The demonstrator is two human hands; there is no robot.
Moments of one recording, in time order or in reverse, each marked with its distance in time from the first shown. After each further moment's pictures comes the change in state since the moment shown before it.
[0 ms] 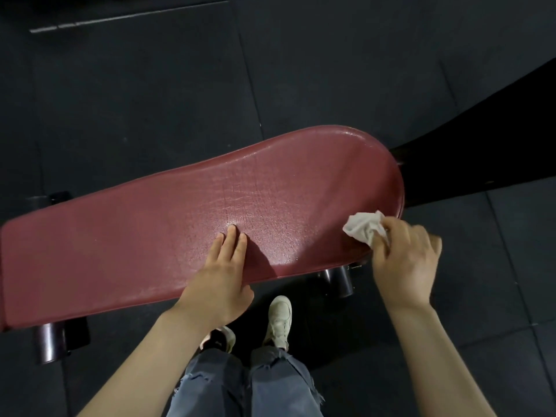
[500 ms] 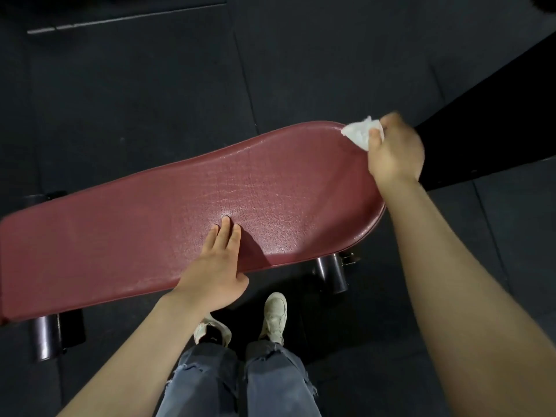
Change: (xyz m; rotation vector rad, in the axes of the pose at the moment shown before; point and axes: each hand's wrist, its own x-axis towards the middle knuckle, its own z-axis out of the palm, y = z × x) left_hand 0.002 0.005 0.001 -0.025 -0.012 -0.055; right_hand 0.161 -0.010 0.015 0.071 -0.057 0.134
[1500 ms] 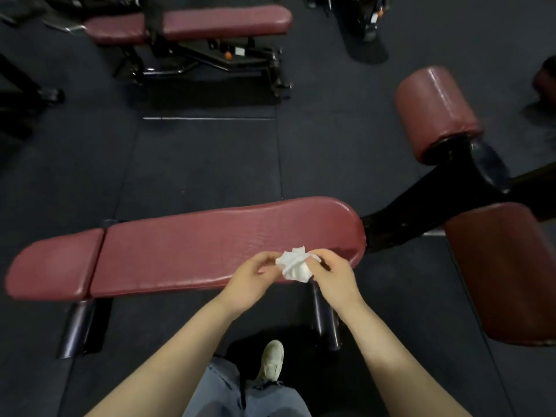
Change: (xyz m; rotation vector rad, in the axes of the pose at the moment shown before) left_hand -0.165 0.062 -0.056 -1.020 0.304 0.119; right_hand -0.234 -0.077 -0.158 0.798 -0.533 -0.041
